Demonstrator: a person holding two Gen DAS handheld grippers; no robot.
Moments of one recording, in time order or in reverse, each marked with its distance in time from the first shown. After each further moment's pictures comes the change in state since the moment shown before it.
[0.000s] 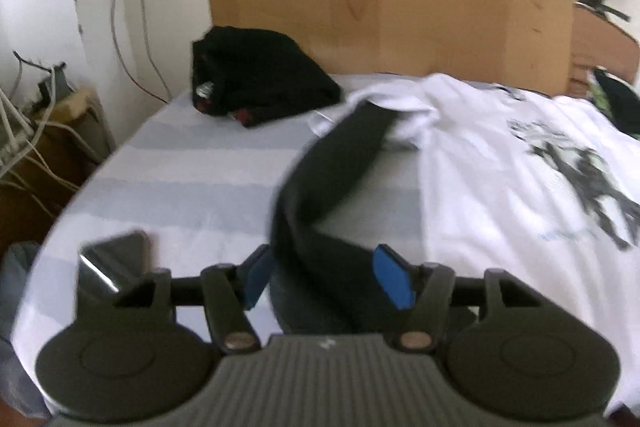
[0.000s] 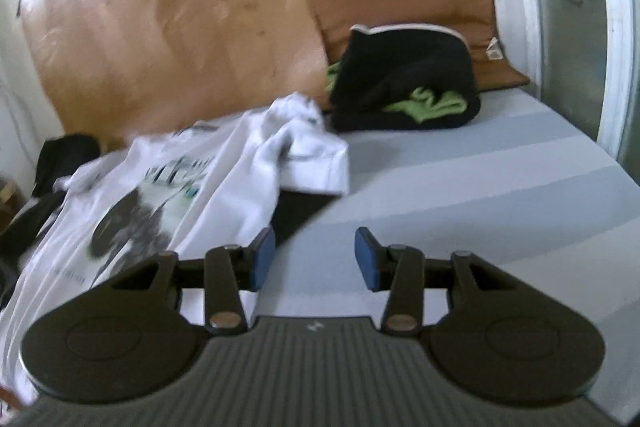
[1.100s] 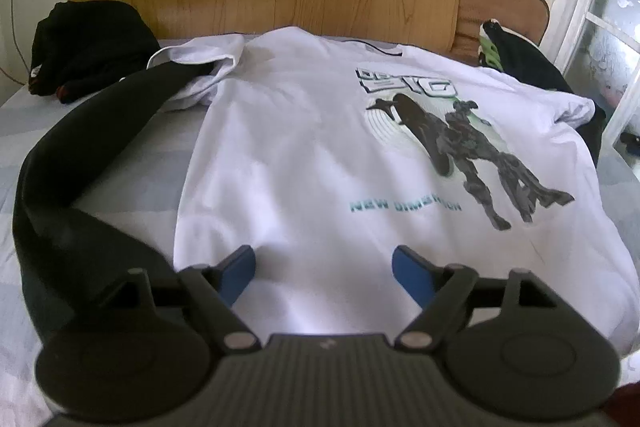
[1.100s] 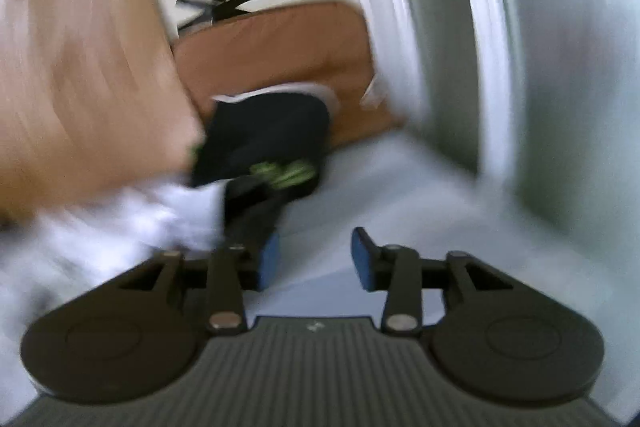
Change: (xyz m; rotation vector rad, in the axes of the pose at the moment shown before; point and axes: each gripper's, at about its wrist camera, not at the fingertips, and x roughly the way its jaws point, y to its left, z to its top) left arm 0.043 -0.110 -0.007 0.063 0.071 -0.277; right arm -0.024 -0.119 0.034 0.231 -0.134 -0.119
